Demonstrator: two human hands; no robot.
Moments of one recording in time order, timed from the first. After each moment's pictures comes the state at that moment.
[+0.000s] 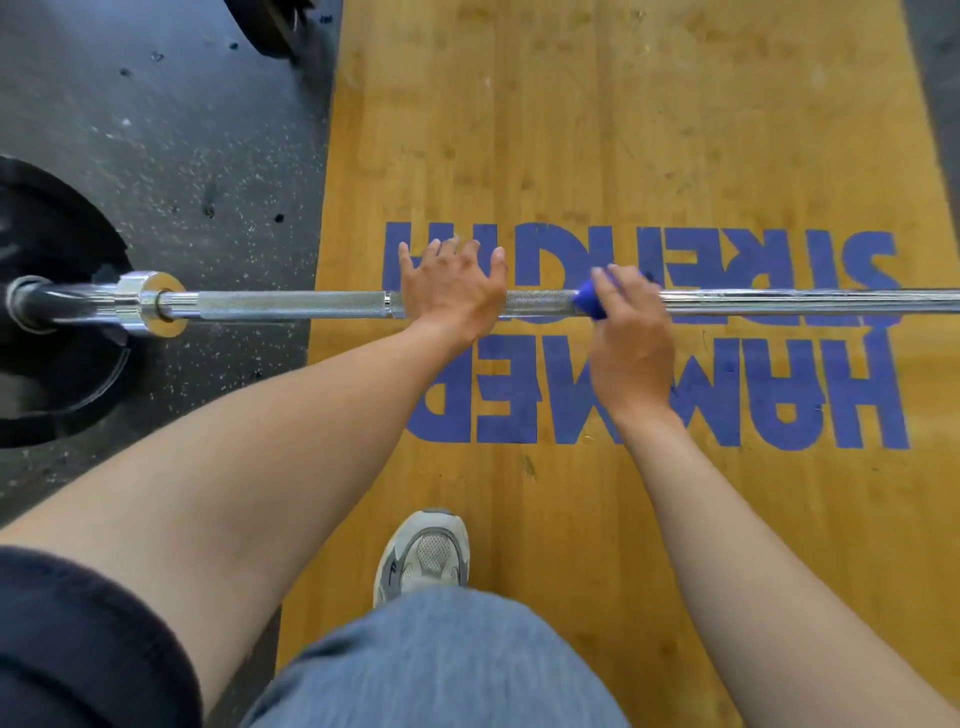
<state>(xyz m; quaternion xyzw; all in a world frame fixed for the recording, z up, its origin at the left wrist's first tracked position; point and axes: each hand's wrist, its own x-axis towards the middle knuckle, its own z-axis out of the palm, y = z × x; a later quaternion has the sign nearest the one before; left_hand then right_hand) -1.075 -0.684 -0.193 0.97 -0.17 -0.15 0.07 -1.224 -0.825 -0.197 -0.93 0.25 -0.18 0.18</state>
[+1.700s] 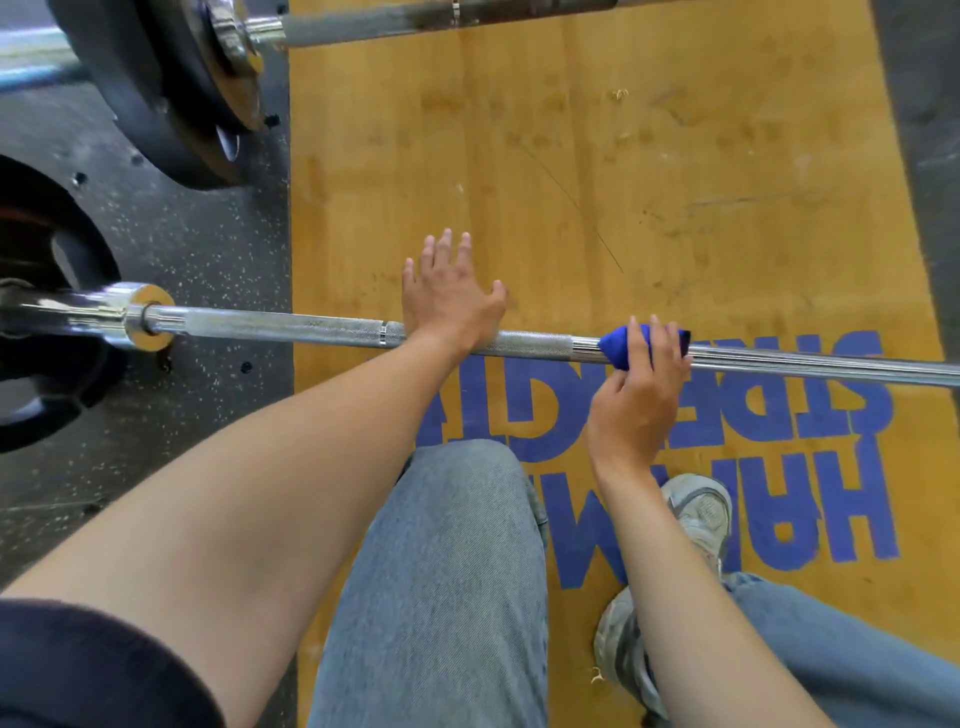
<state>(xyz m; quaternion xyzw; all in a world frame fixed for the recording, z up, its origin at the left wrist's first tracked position) -0.887 -0.782 -0.188 0.95 -0.20 -0.22 0.07 -1.082 -0.879 -0.195 -0.86 0.43 -0.21 0.17</state>
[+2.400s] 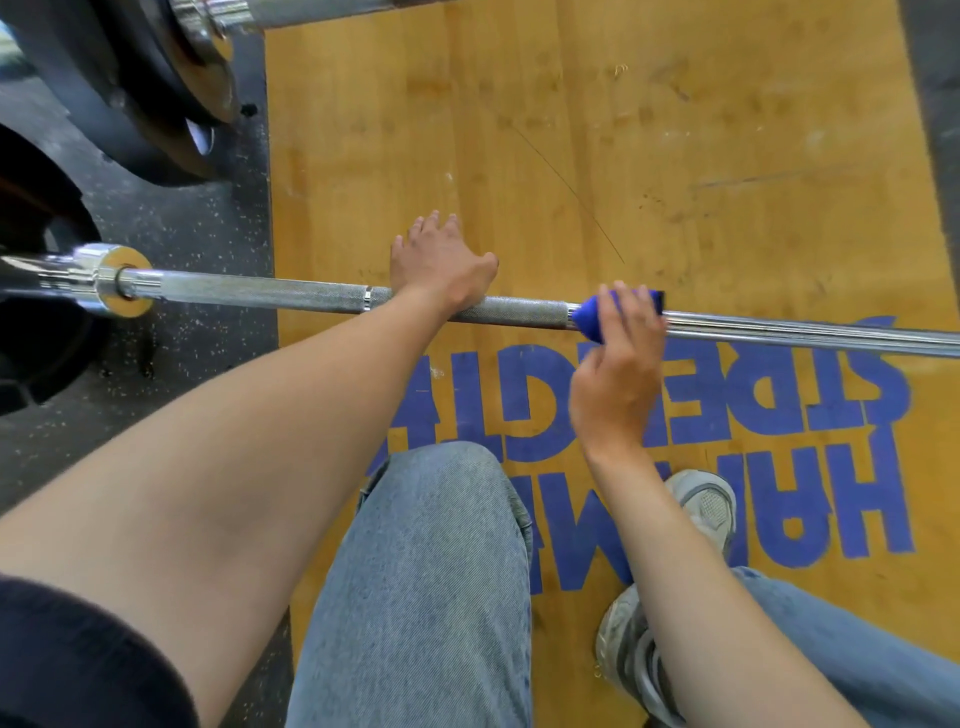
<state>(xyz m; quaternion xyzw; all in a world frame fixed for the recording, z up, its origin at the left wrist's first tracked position) -0.850 -0.804 -0.186 0.94 -0.20 -0.26 0.07 -1.054 -0.887 -0.202 -0.89 0.35 -0.24 0.19</state>
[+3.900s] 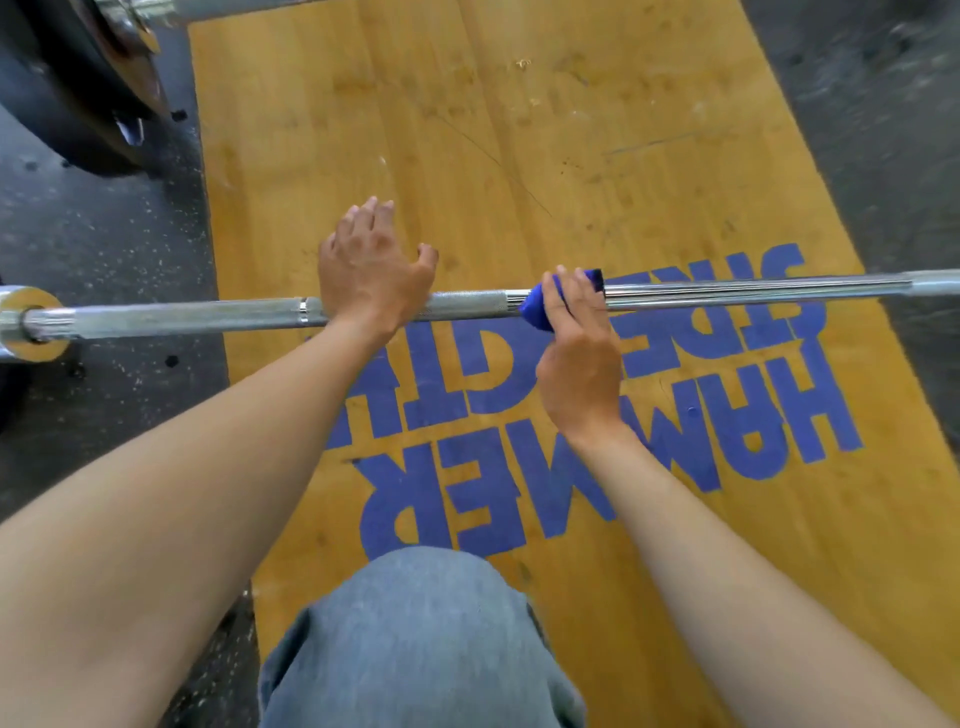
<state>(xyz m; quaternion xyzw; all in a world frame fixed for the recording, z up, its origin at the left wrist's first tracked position) -0.926 -0.749 -0.186 0.96 -0.24 -0.08 0.12 -1.131 -0.855 -0.209 -0.91 0.30 -0.22 0.14</state>
